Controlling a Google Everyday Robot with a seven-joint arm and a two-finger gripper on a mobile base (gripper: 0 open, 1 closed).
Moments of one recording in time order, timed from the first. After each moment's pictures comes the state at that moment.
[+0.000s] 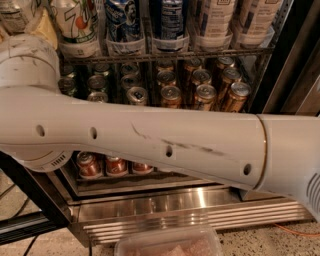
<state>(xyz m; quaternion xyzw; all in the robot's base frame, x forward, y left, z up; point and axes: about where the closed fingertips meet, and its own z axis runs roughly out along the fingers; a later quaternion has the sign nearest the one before) 0.580 0.245 1.065 -0.19 0.61 0.04 0.77</state>
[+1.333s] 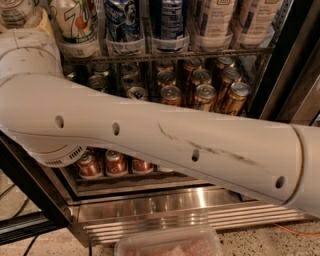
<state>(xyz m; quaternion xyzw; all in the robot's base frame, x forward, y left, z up) 0.562 0.248 1.081 -0.18 0.62 0.15 0.75</state>
